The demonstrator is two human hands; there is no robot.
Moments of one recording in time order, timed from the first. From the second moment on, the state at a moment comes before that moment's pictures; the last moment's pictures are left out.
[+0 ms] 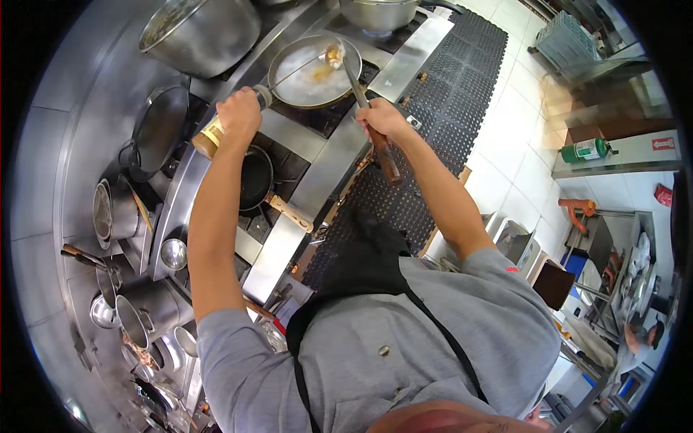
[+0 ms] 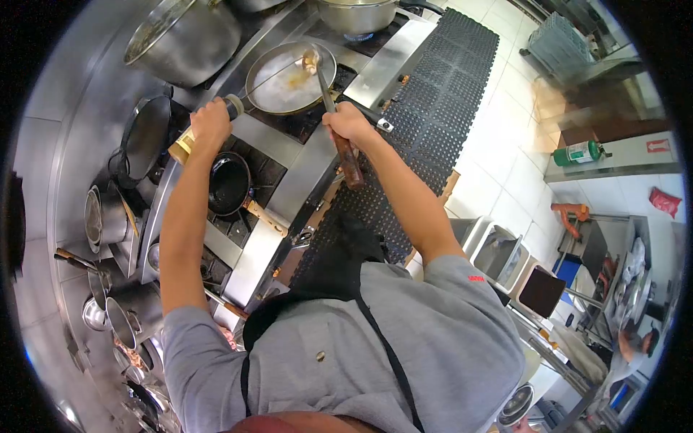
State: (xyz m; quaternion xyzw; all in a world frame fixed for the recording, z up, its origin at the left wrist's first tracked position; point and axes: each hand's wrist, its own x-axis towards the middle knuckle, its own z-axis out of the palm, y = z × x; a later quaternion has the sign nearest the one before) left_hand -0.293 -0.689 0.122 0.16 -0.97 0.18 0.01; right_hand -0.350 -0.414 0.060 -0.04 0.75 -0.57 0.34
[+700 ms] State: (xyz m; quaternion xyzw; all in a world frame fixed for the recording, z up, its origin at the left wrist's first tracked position) left_hand -0.273 -0.705 0.135 0.20 -0.97 0.14 0.00; right_hand -0.400 -0.419 0.066 -0.06 0.62 -0.64 0.44
